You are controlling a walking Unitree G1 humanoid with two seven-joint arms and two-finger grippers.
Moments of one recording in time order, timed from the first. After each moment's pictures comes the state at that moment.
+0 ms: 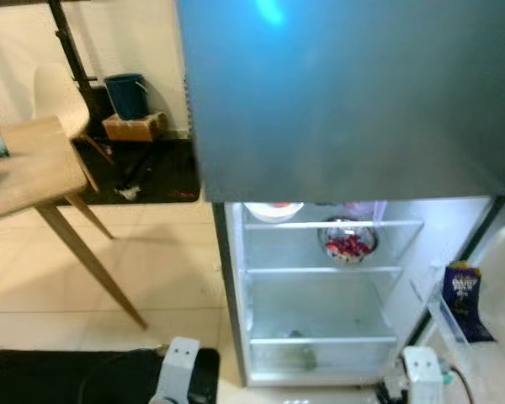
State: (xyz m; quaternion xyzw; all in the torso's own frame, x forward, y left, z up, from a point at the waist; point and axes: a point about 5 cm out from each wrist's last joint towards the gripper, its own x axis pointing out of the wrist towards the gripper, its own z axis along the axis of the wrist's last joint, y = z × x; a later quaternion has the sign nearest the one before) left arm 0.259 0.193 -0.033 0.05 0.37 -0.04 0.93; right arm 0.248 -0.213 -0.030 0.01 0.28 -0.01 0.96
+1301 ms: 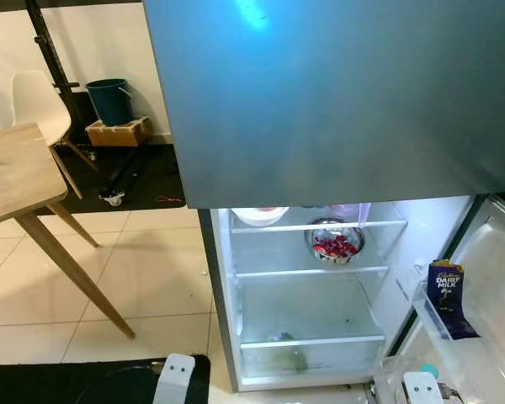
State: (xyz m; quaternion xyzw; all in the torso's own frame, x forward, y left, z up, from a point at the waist) left arm 0.237 0.198 -0.049 0.04 0.40 -0.03 0.92; right arm 0.220 -0.222 -0.051 -0.01 0.34 -0.02 0.94
